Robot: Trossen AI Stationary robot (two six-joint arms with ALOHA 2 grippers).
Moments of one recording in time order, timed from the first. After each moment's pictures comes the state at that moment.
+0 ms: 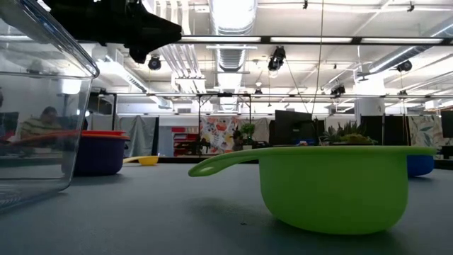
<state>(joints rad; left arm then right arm) 0.08 0.98 0.40 0.61 -0.11 0.02 0.85 1.47 1.04 -0.90 -0.05 1.26</state>
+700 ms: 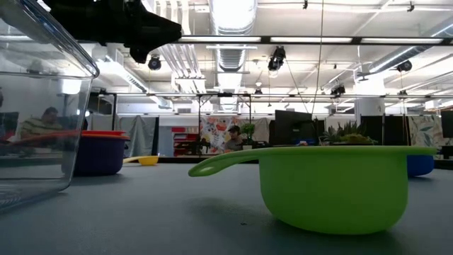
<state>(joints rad) 0.08 0.98 0.40 0.61 -0.08 0.01 1.05 1.58 1.04 -0.91 -0.05 1.68</state>
